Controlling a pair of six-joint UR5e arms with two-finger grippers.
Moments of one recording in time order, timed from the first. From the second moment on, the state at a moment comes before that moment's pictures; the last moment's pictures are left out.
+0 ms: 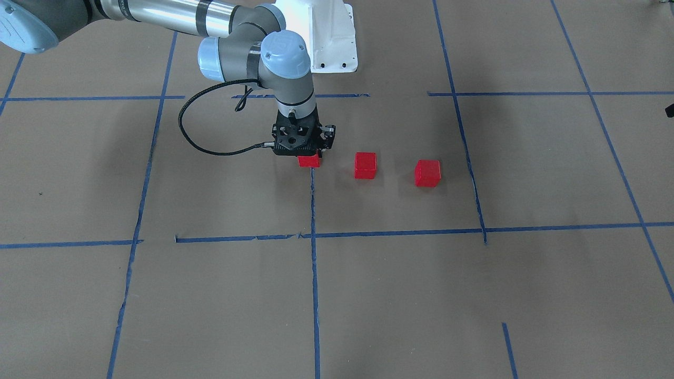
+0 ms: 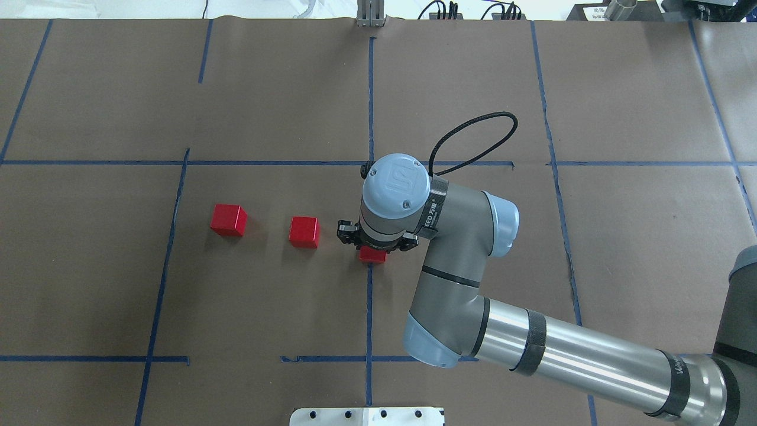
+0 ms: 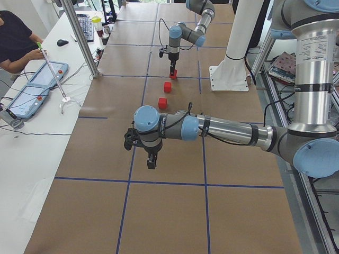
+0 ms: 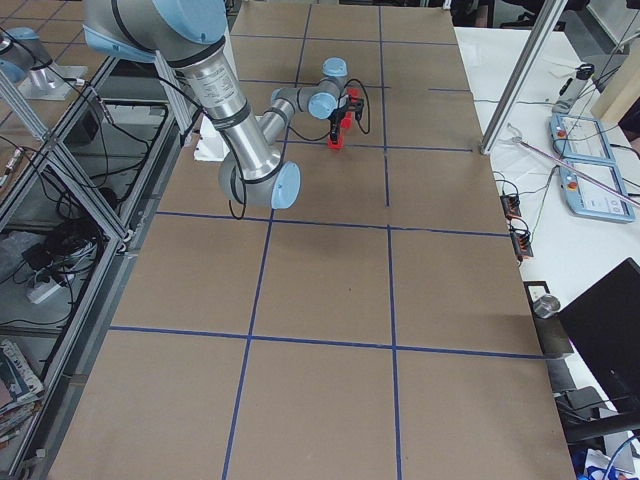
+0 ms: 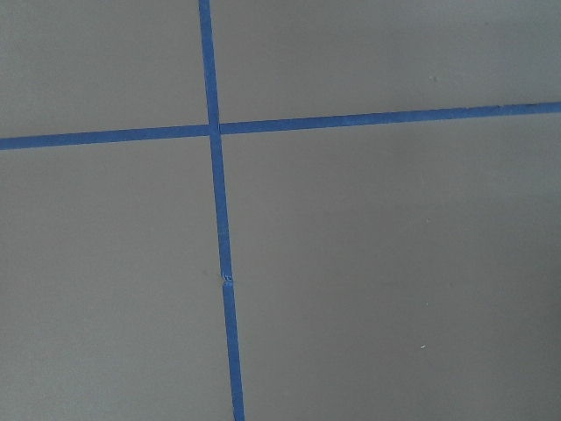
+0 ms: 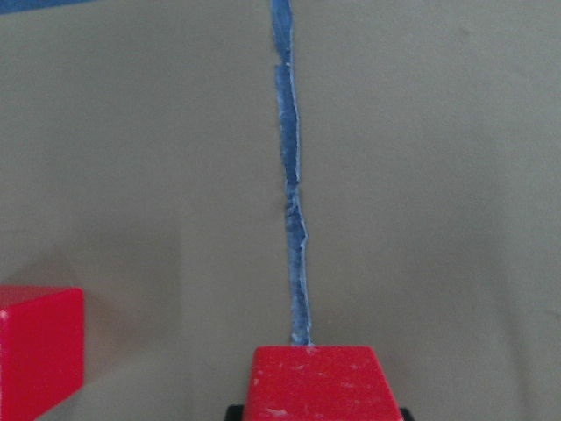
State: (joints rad) left arm -1.52 -1.49 -1.81 -1.48 -2.44 0.00; right arm 0.44 -0.81 1.51 -1.44 1.85 1.36
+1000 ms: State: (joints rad) left arm -1.52 -1.49 -1.81 -1.48 -2.44 0.00; right arm 0.43 -0.80 1.51 -1.44 1.81 1.33
